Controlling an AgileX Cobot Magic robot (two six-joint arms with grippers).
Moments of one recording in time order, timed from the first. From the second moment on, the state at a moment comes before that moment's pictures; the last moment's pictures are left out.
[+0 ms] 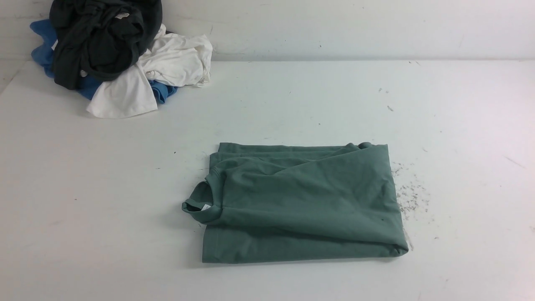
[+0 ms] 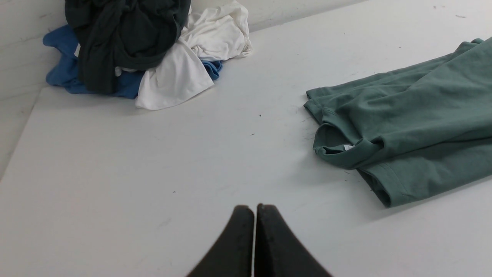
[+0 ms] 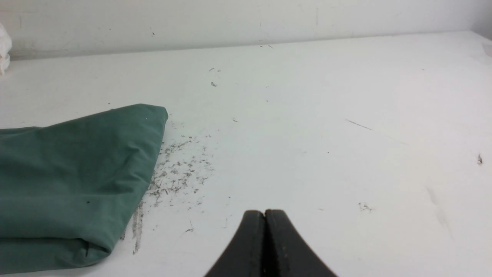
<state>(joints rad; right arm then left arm) -0.02 -0.01 0.03 -0.04 0.35 0.09 -0.23 0.01 -0.40 0.03 0.77 0.09</state>
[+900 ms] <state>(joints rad) -0.02 -0.01 0.03 -0.04 0.35 0.09 0.00 -0.01 0.02 0.04 -0.07 0.02</state>
